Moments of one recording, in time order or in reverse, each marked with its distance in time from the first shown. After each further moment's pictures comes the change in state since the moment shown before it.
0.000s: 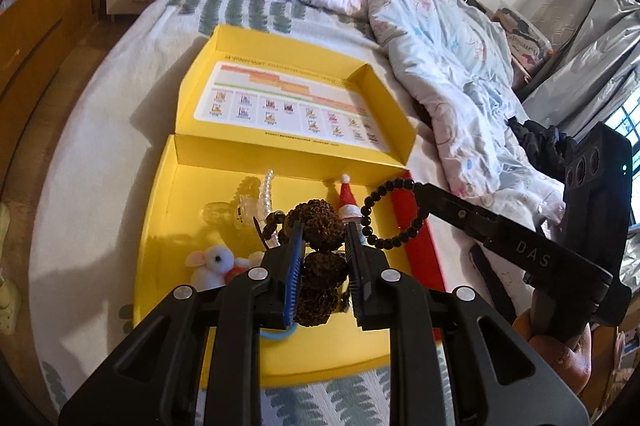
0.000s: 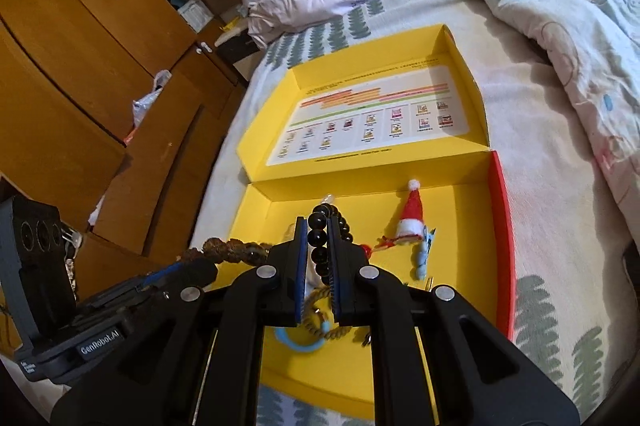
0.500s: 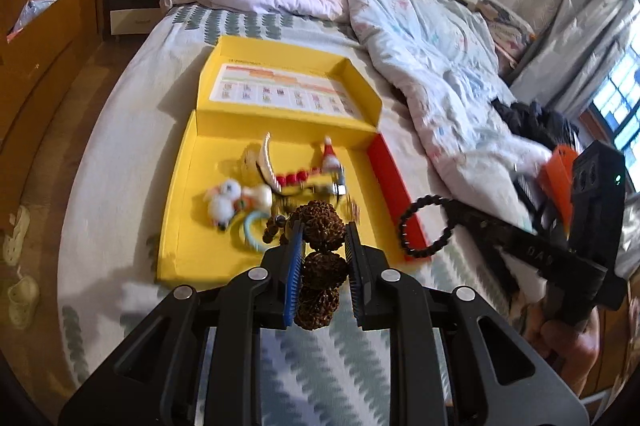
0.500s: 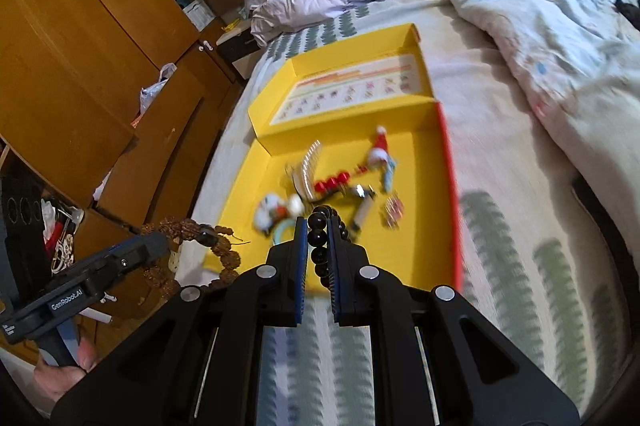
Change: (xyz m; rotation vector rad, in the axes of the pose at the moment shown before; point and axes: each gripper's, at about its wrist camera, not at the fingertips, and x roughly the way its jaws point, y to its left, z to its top) left arm -0.072 -0.031 -0.078 0.083 -0.022 0.023; right arm -0.100 -0.004 -0.090 -0.019 -0.026 -0.045
